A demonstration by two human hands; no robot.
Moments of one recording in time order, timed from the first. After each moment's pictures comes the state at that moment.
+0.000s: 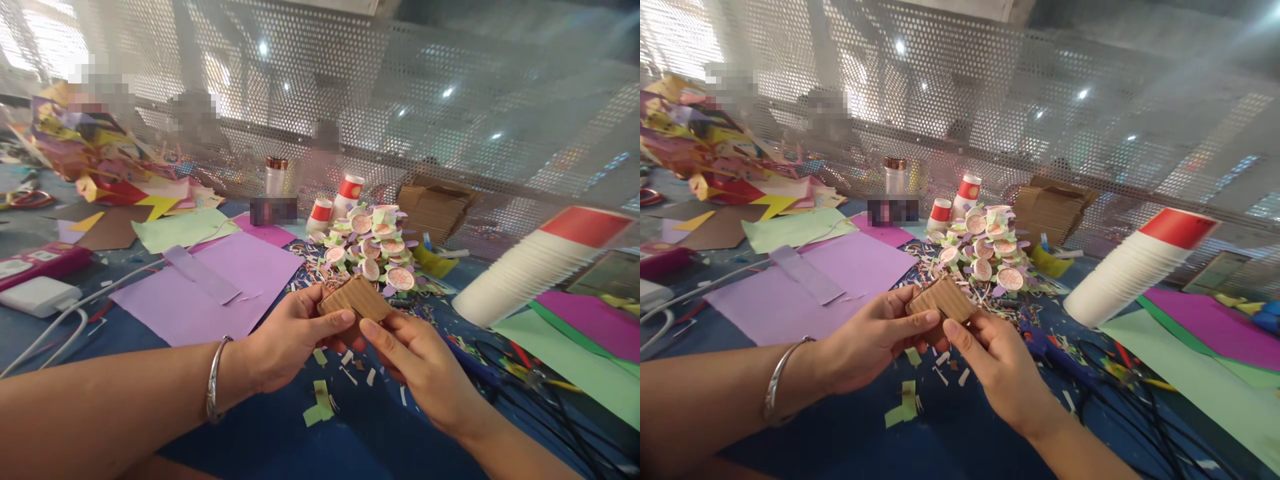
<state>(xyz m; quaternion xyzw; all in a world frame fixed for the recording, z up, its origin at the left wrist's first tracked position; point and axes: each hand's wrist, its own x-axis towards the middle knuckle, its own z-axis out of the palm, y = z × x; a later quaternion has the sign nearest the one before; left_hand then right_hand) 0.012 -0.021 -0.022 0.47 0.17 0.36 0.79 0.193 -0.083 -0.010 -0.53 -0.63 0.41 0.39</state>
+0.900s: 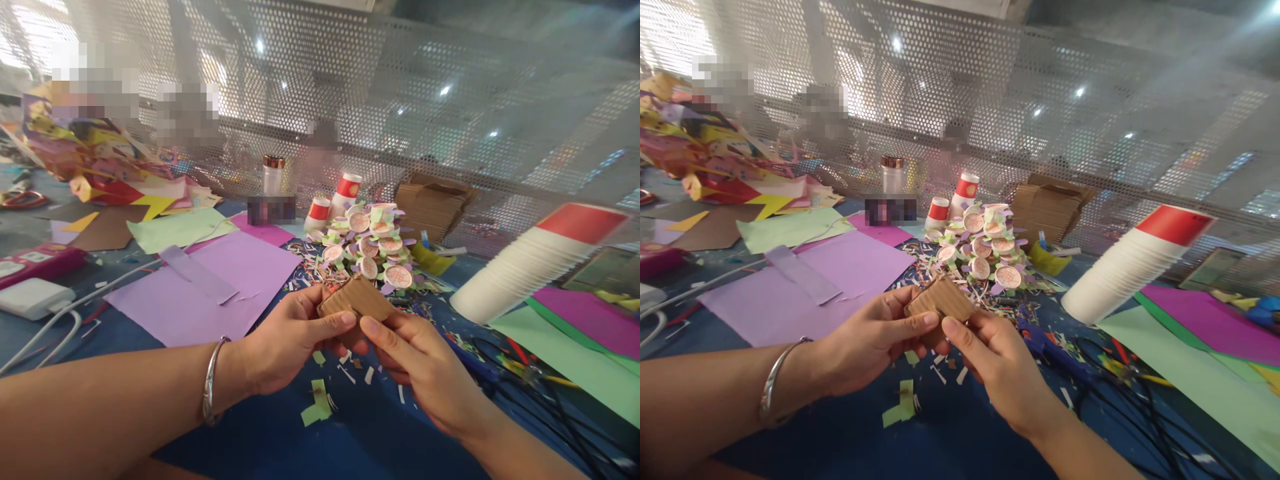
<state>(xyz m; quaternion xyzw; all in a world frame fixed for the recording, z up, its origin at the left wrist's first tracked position) 0.012 -0.023 -0.020 0.46 0.14 0.34 0.81 0.189 -0.087 -0.005 -0.53 -0.57 0.47 0.41</state>
